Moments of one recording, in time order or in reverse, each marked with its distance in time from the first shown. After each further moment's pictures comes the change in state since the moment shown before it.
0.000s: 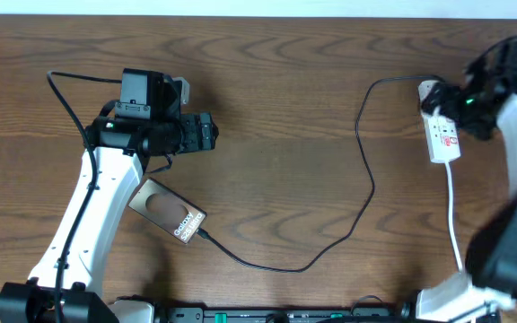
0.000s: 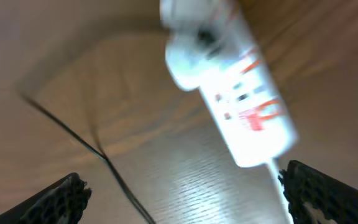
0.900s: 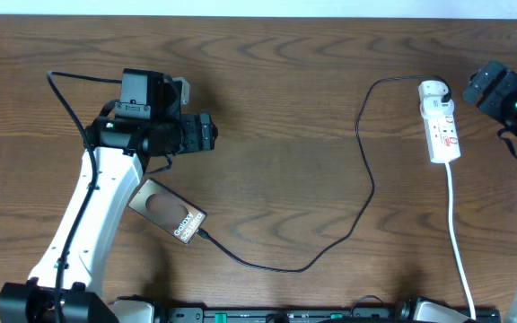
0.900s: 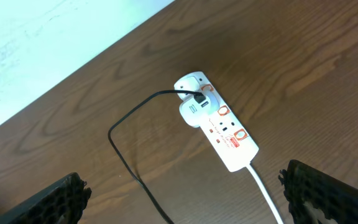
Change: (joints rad) left arm 0.000 0.000 0.000 -0.003 0.000 0.002; right arm 0.000 -0.375 0.004 -0.003 0.097 0.127
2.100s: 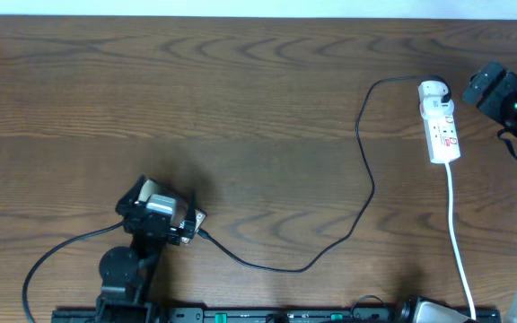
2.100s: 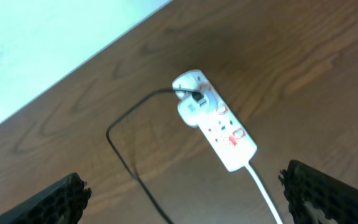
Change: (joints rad) left arm 0.035 -1.409 -1.180 0.701 -0.174 0.420; right arm 0.000 0.000 -0.002 -0.005 0.008 0.000
